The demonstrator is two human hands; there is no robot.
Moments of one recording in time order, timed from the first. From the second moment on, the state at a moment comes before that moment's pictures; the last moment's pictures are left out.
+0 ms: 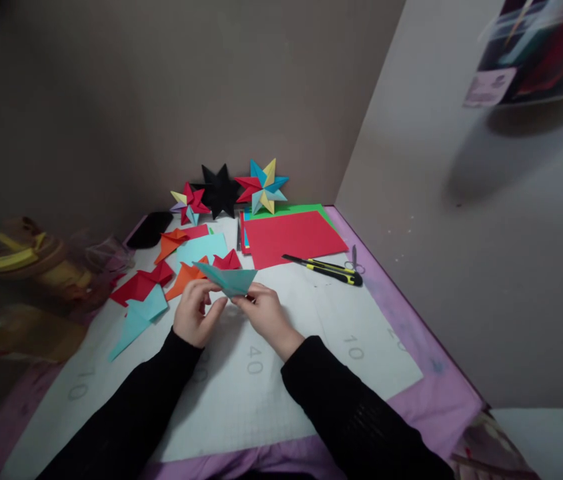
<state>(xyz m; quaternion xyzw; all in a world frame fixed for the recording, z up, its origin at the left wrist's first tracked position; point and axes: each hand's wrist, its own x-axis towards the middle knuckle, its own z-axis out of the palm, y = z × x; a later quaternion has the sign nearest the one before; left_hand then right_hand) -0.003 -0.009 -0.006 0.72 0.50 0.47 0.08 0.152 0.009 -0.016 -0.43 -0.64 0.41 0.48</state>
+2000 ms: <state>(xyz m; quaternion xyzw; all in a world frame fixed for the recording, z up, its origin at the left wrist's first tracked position) 0.004 -0.014 -0.006 0.71 0.44 0.53 0.14 0.148 0.009 -0.025 -0.34 -0.45 0.64 0.52</state>
